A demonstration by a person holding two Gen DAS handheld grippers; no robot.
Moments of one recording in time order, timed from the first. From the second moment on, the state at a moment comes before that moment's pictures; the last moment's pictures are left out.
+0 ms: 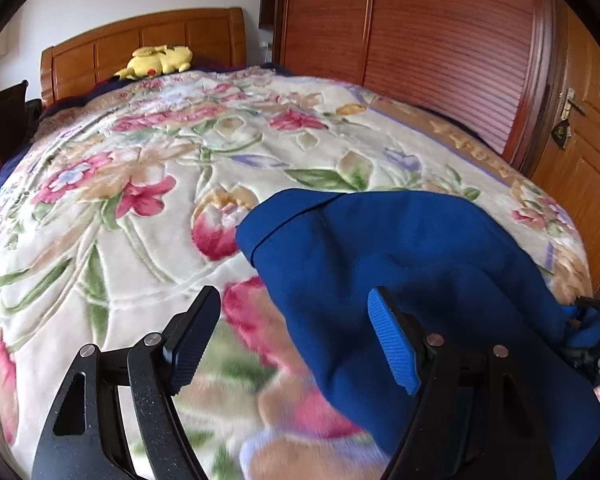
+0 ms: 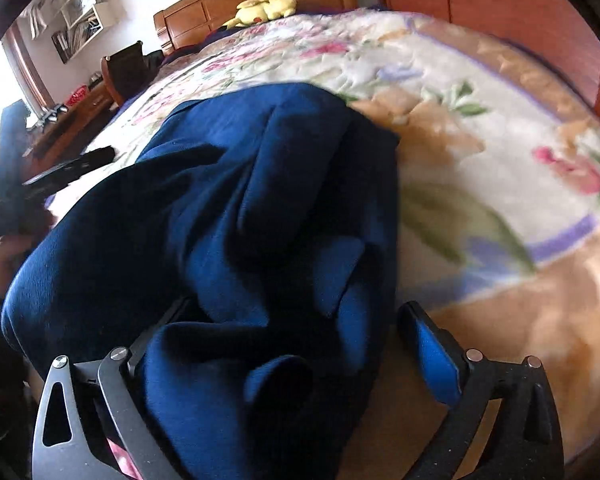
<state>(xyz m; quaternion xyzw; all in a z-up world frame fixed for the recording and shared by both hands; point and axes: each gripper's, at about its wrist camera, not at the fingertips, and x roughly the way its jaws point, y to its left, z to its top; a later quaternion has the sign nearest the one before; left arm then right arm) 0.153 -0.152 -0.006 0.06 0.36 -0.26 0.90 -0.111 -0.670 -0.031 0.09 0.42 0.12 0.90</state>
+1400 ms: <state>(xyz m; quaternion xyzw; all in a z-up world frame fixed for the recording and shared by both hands) 0.156 -0.356 0.055 0.07 0.28 -0.35 0.89 -0.136 -0.803 0.015 -0.01 0.29 0.12 0.95</state>
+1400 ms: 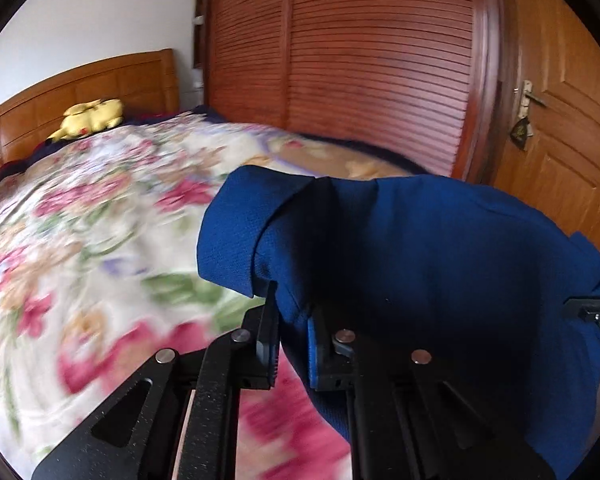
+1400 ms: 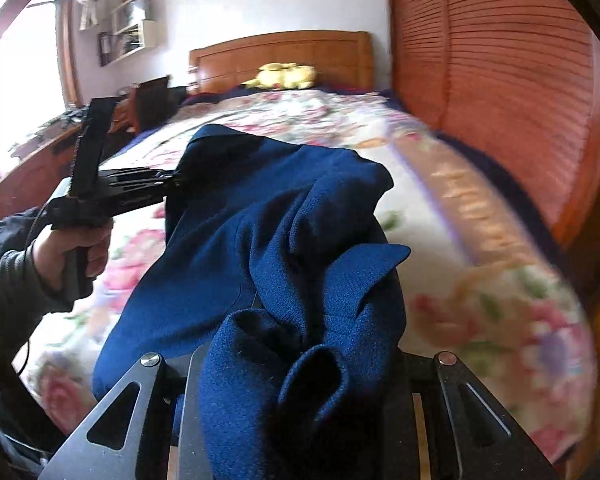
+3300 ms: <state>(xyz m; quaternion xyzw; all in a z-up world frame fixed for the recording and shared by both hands) 0.015 -0.268 0.128 0.07 0.18 -0.32 0.93 -0.224 -0.685 0.046 0.03 0.19 0.02 0.98</state>
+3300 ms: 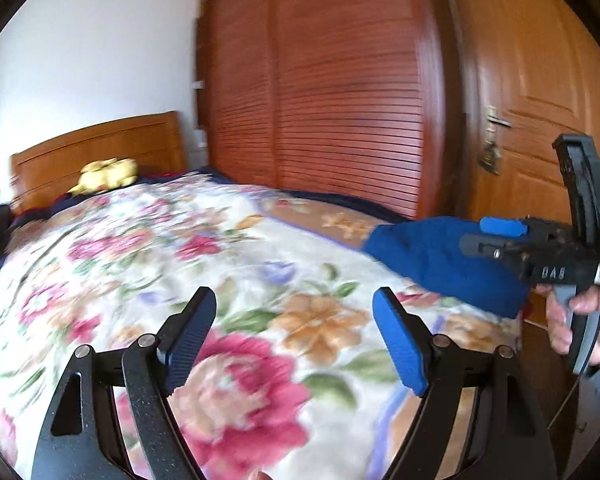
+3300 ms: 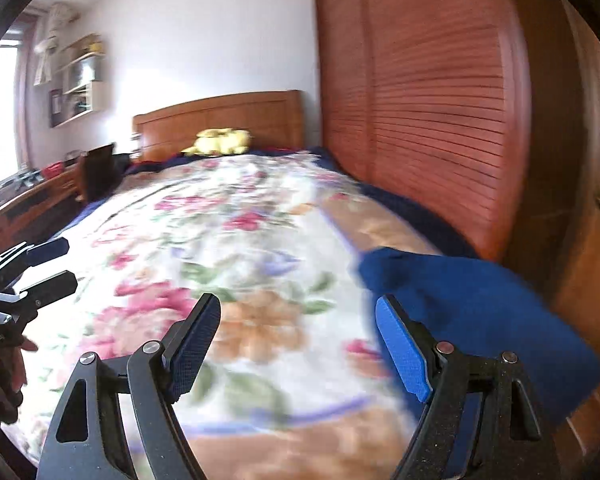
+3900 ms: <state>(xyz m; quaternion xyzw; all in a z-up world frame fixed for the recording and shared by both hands) 0.006 -0.043 0.063 0.04 0.20 -0.07 0.98 -0.165 -0.471 -0.012 0.03 0.17 0.19 0.97</state>
